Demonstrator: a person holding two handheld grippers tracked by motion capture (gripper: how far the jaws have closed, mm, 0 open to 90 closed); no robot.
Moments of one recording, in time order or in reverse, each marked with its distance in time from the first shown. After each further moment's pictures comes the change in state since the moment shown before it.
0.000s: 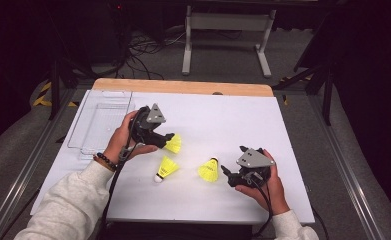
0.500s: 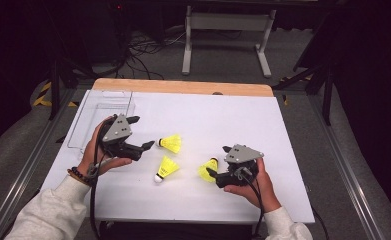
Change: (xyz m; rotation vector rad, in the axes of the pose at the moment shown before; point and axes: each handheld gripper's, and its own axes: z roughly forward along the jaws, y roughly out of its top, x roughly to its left) left arm 0.000 -0.061 -0.054 -0.243 0.014 0.003; right arm 0.018 0.033 0.010 -0.007 0.195 0.013
